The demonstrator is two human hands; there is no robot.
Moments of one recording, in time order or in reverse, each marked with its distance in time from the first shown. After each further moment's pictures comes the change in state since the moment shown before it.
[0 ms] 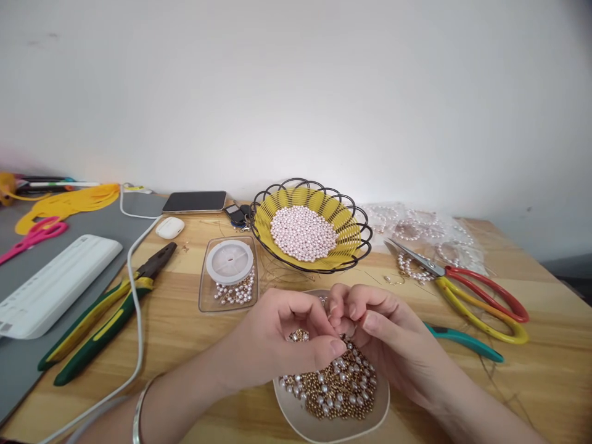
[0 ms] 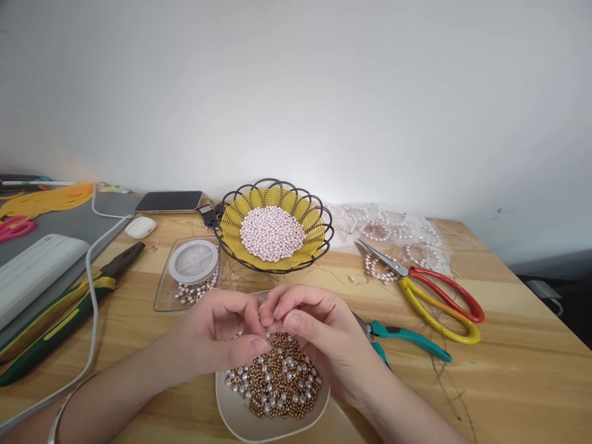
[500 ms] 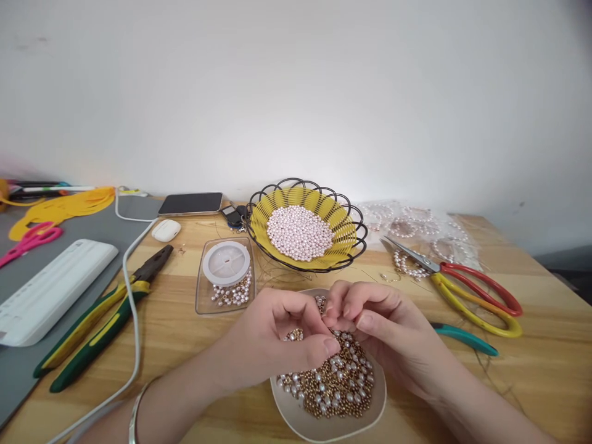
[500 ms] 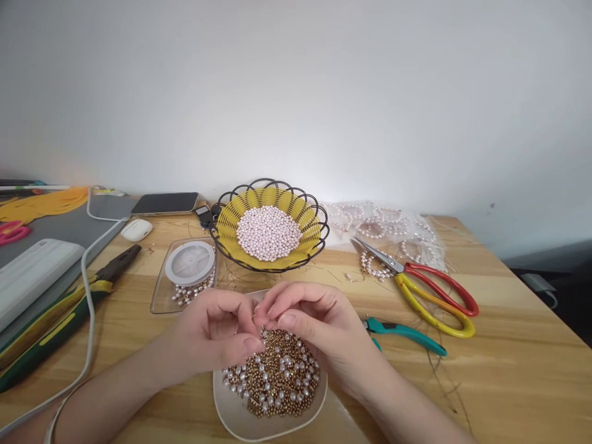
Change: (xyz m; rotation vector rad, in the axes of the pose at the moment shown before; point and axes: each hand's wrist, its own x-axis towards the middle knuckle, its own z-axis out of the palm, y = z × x) left_hand 0.000 0.002 -0.002 0.000 -0.012 -0.033; right_hand 0.001 -0.004 -0.002 -0.070 -0.011 -0.070
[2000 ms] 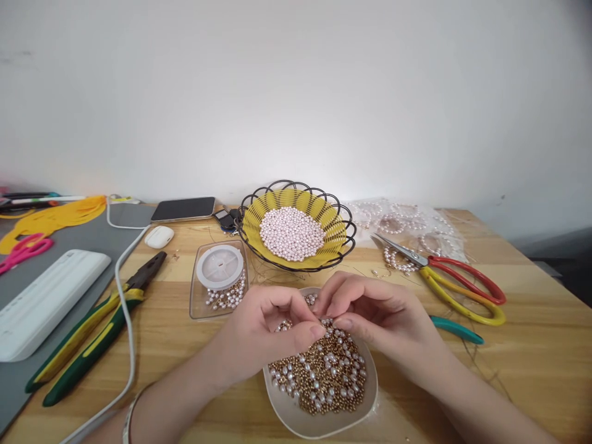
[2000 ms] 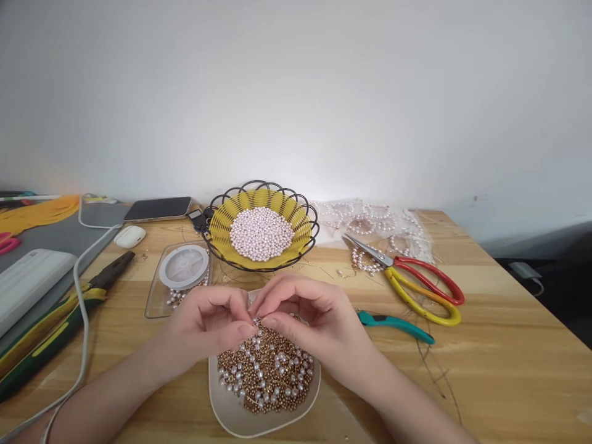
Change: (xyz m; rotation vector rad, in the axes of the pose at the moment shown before) left_hand 0.000 0.006 -0.002 0.127 0.047 0.041; right_hand -0.002 -0.011 -0.004 -0.390 -0.063 -0.204
